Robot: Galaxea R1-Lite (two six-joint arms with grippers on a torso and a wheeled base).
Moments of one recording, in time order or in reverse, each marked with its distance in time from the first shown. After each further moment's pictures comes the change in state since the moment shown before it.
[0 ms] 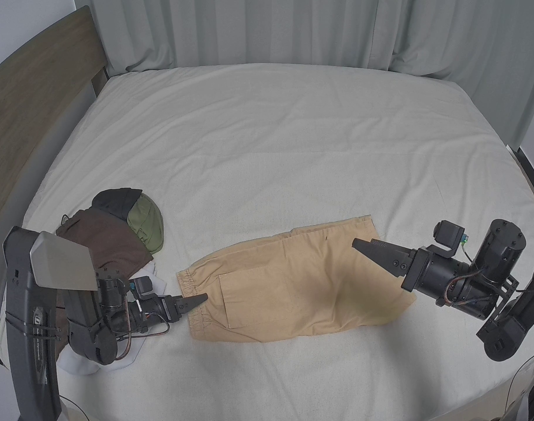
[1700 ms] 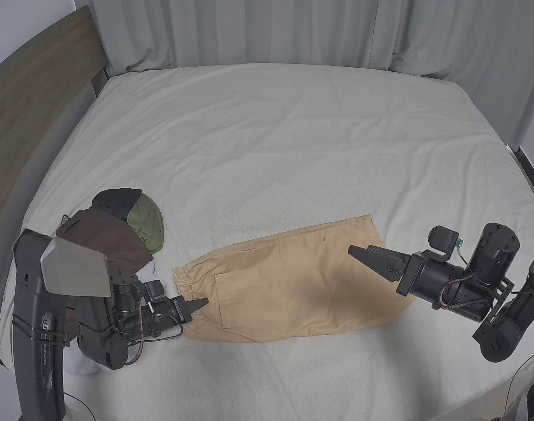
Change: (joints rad) left arm -0.077 0.026 -0.020 0.001 0.070 -0.189; right arm 0.001 0.033 0.001 0.000 0.000 -0.011
